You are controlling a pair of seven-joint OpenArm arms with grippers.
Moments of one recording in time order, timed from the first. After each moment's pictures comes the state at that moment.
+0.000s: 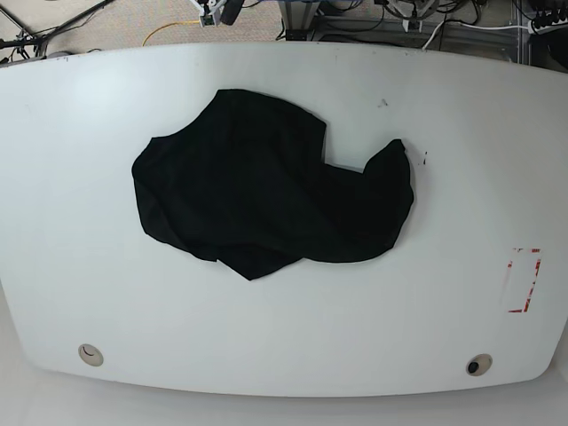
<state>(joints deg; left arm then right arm) 20.9 -7.1 -3.6 31.8 -5.3 -7.6 3.1 -25.9 3.0 3.2 41.1 2.7 19.9 -2.0</state>
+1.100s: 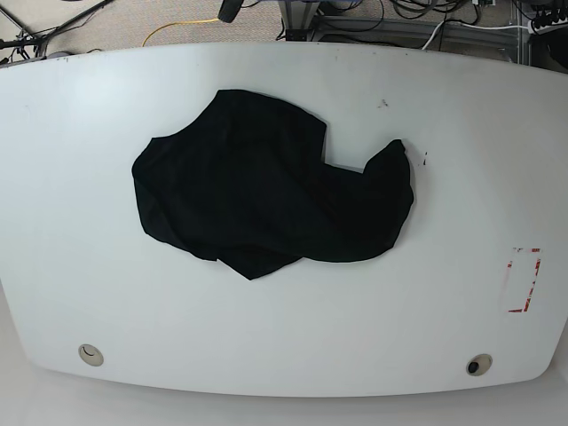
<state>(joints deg) 62.9 -4.2 -22.1 98.3 -5.1 -8.2 4.0 -67.1 3.0 3.3 101.7 2.6 19.7 -8.2</state>
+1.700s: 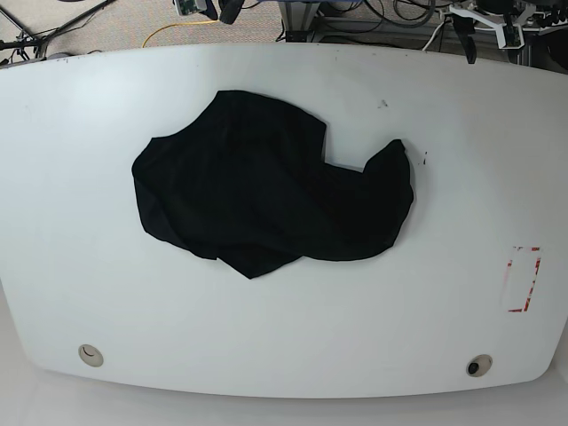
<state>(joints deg) 52.6 4.3 -35.3 111.4 -4.8 -21.6 4.1 -64.8 3.0 3.4 113.6 2.7 19.8 -8.4</state>
